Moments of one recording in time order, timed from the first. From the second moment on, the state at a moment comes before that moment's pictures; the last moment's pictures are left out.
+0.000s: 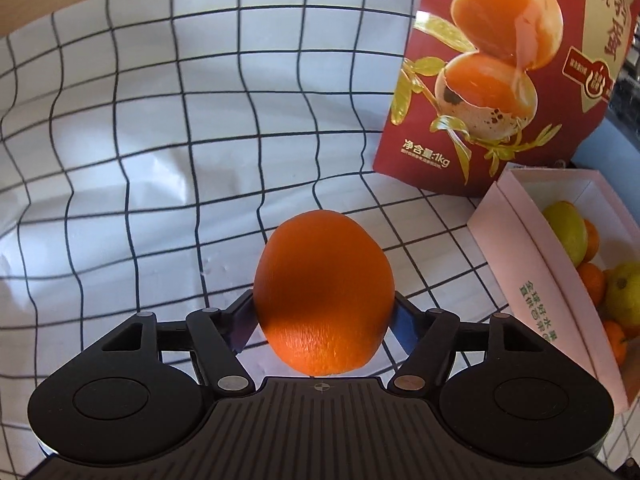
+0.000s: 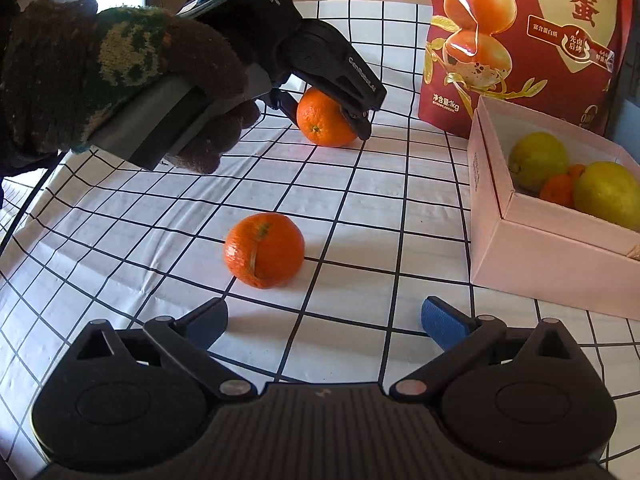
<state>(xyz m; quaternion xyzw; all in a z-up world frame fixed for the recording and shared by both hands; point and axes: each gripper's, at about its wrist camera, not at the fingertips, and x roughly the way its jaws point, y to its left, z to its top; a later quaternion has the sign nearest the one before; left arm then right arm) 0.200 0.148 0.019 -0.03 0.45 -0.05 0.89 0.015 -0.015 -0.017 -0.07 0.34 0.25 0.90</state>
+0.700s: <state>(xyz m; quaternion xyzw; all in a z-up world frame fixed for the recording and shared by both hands) 0.016 0.196 0.027 -0.11 0.46 -0.01 0.88 0.015 -0.014 -0.017 -0.08 0.34 0.25 0.90</state>
